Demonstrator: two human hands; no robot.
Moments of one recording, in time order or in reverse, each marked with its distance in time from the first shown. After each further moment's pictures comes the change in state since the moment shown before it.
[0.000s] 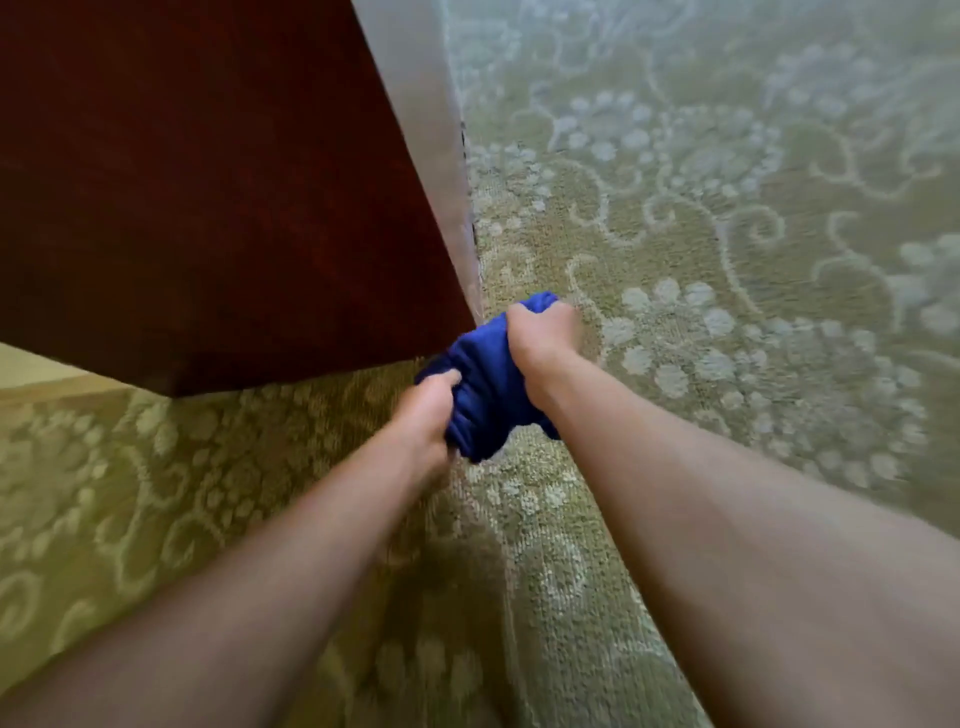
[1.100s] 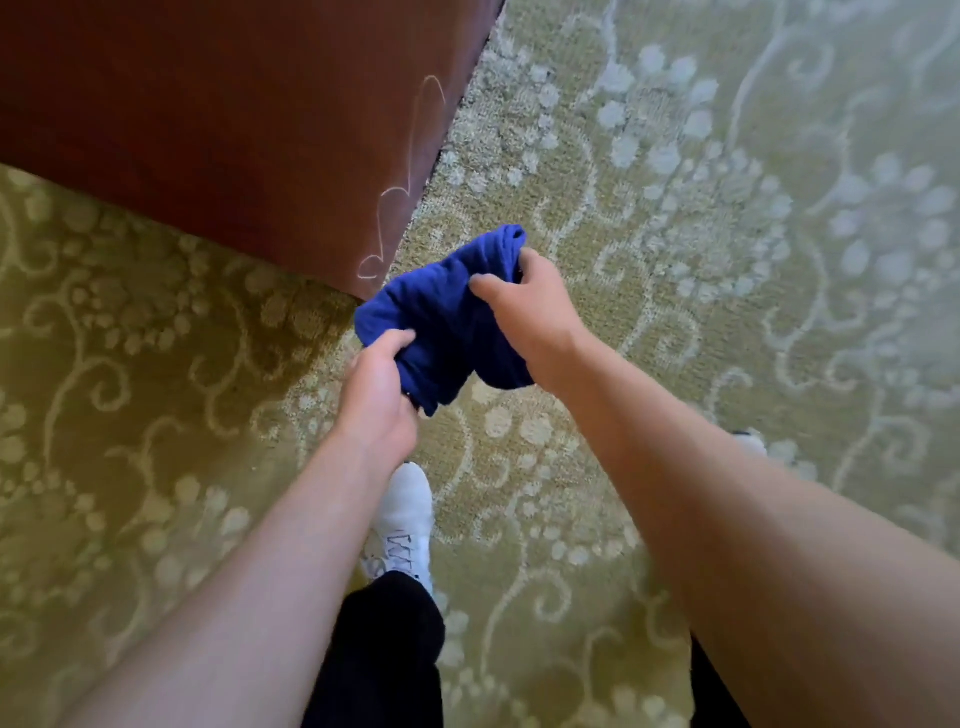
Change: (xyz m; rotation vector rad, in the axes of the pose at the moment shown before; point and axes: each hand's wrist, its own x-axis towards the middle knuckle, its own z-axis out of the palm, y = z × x) left_hand -0.038 0.091 0.172 -0.771 0.290 -0.170; right_hand 0.131 -0.155 -0.111 -0.540 -0.640 0.023
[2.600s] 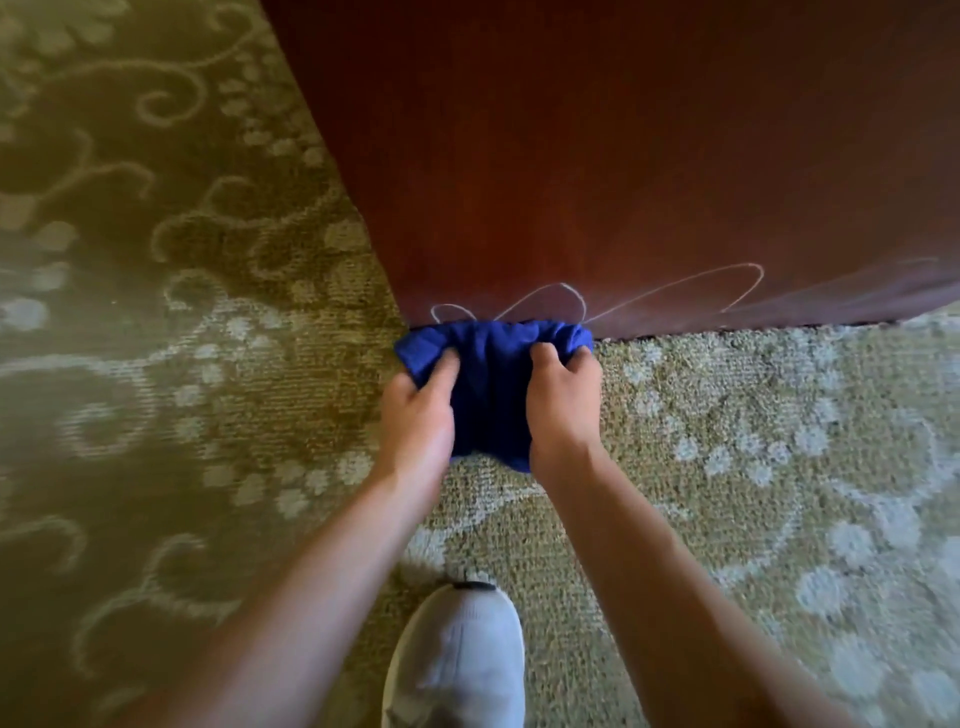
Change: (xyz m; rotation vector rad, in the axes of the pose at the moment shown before) left_hand 0.181 -0.034 0.071 -0.575 0.643 0.454; right_hand 0.226 0.033 0.093 -0.318 -0.394 -0.359
